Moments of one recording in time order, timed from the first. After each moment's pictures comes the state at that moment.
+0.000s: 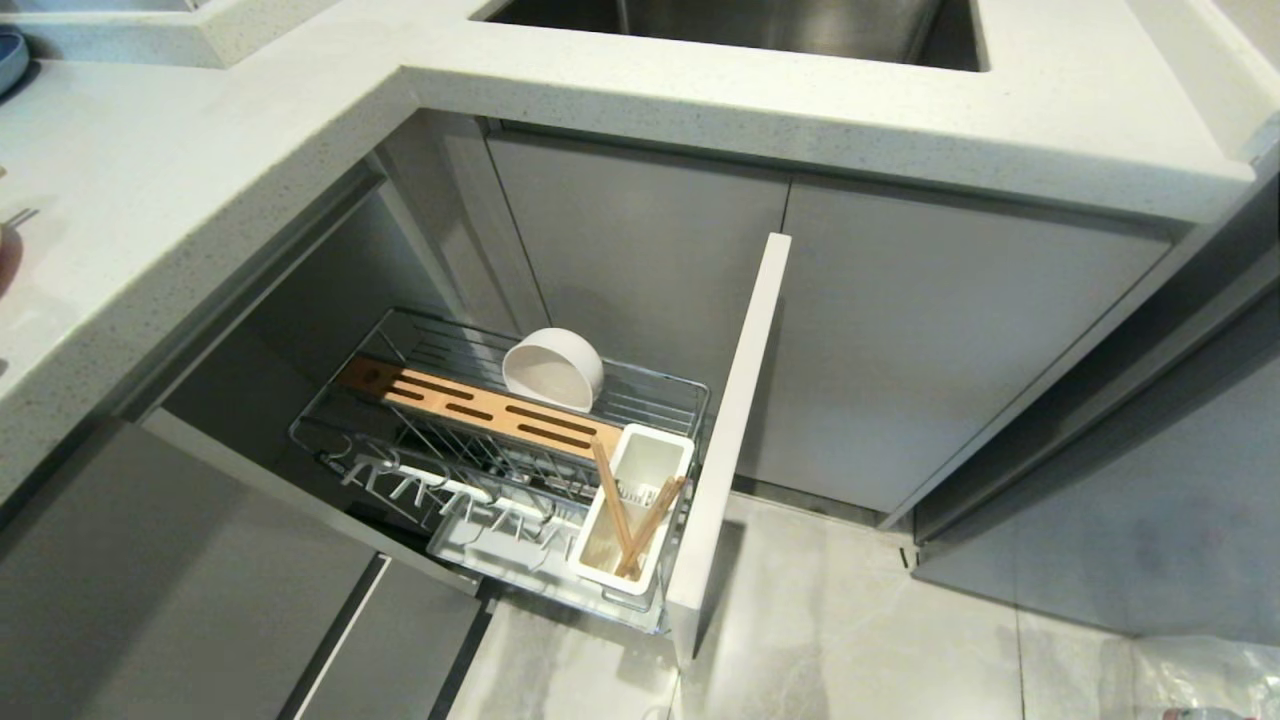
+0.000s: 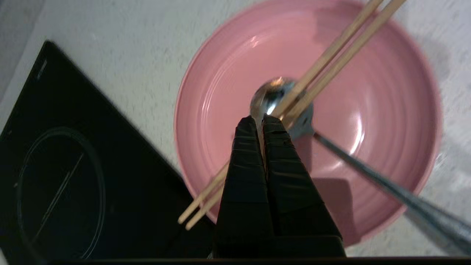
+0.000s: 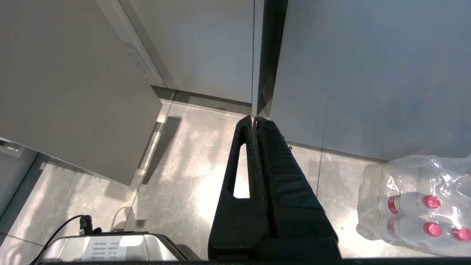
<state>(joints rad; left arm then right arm) 0.73 1.39 -1.95 0.91 -0.13 0.32 0.00 0.00 0.00 0.00 -0.02 0.05</state>
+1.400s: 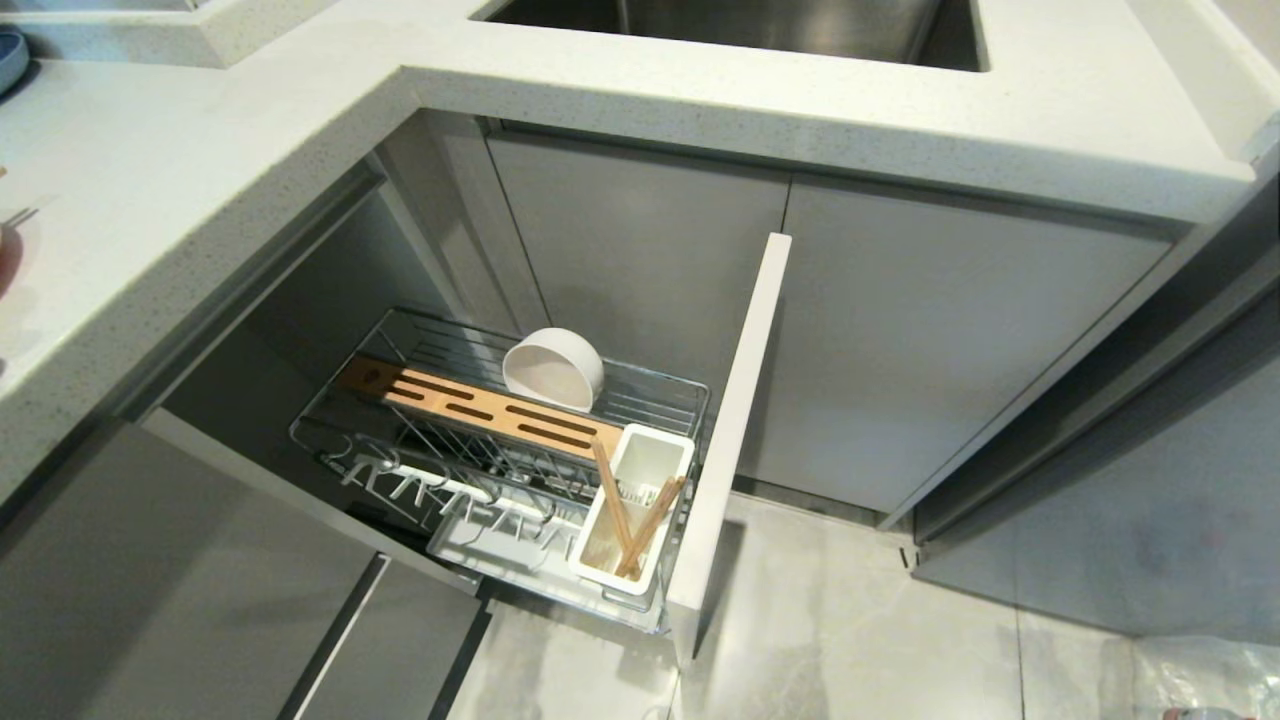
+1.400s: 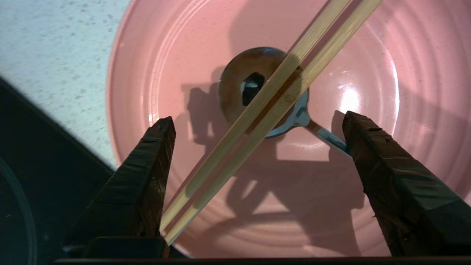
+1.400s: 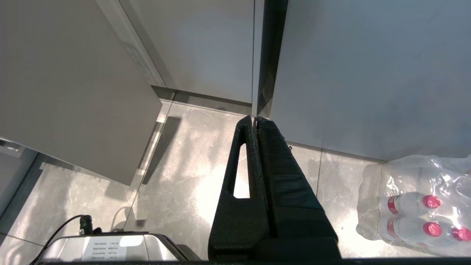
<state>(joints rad) 0.77 1.50 -1.95 0.99 -0.27 0.36 0.00 0.00 0.00 0.00 -0.02 0.05</state>
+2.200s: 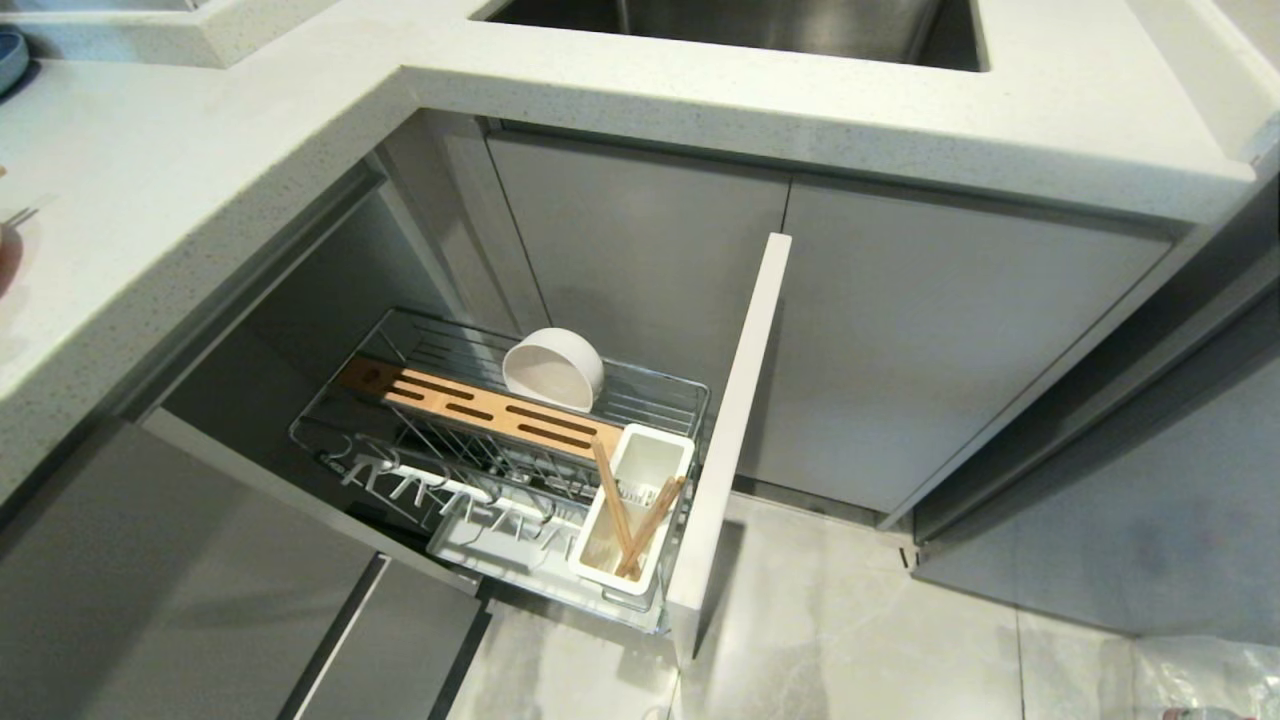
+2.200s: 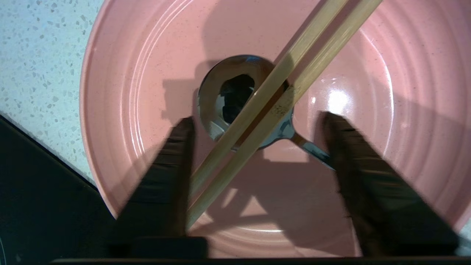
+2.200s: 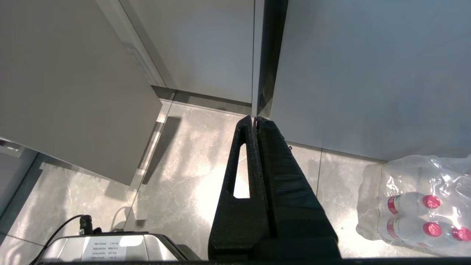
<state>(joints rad) 0.77 1.53 -1.95 0.99 -0.32 0.35 0.00 0.00 0.00 0.00 -0.02 0.05</state>
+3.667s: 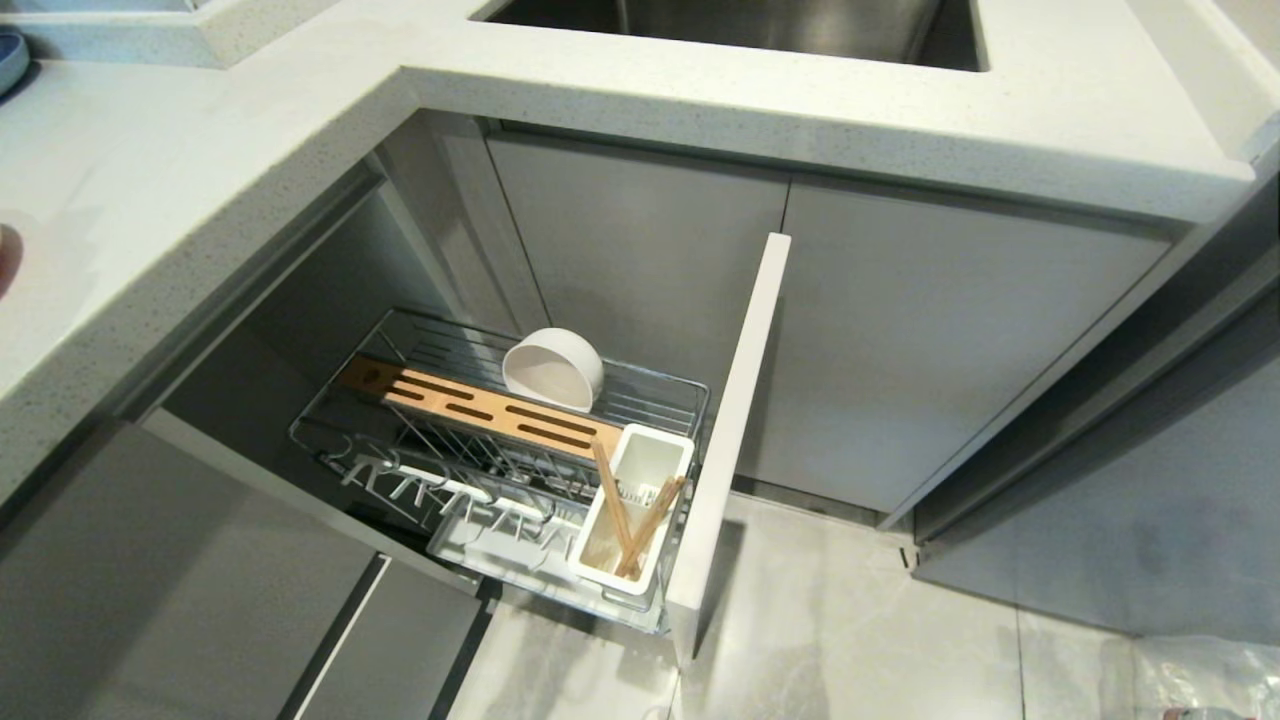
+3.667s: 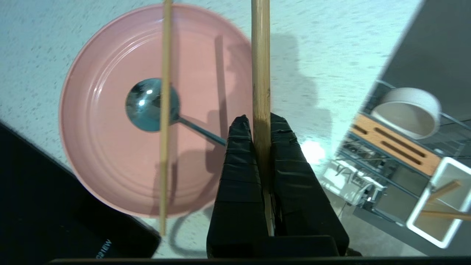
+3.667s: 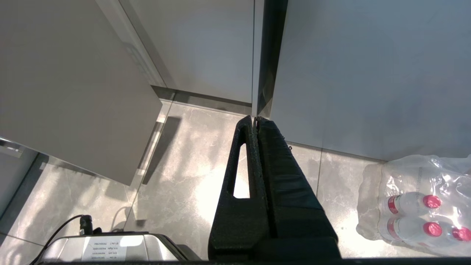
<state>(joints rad) 0.68 1.27 -1.94 0.99 -0.41 0.14 0.00 0.00 0.00 0.00 -0.02 0.05</state>
